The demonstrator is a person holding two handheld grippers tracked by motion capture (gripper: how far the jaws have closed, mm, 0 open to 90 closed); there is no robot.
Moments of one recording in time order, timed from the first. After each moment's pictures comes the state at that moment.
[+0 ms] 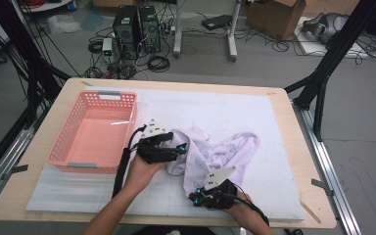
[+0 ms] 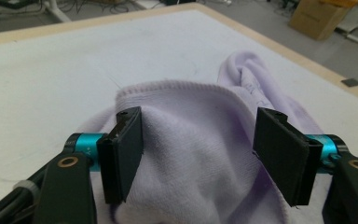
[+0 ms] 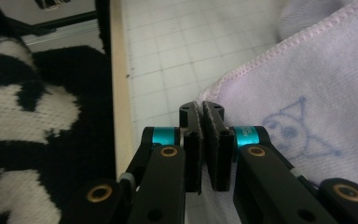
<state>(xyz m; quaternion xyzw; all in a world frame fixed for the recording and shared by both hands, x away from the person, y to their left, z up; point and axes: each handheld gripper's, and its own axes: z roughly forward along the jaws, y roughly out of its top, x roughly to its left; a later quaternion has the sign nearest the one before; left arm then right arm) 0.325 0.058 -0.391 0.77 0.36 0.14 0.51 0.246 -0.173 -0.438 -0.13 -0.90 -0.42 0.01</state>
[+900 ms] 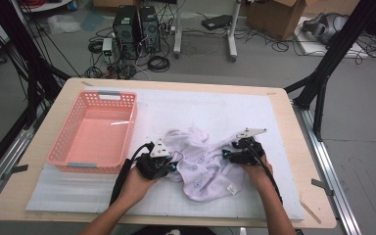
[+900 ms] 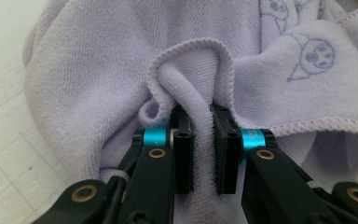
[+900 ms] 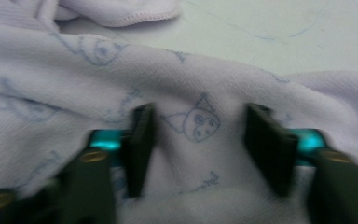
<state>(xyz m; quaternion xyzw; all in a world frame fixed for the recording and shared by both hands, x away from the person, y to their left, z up) 0.303 0.073 -0.426 0.86 0.29 0.12 0.41 0.359 -0.262 -0.443 -0.40 -0.83 -0.35 -0.16</state>
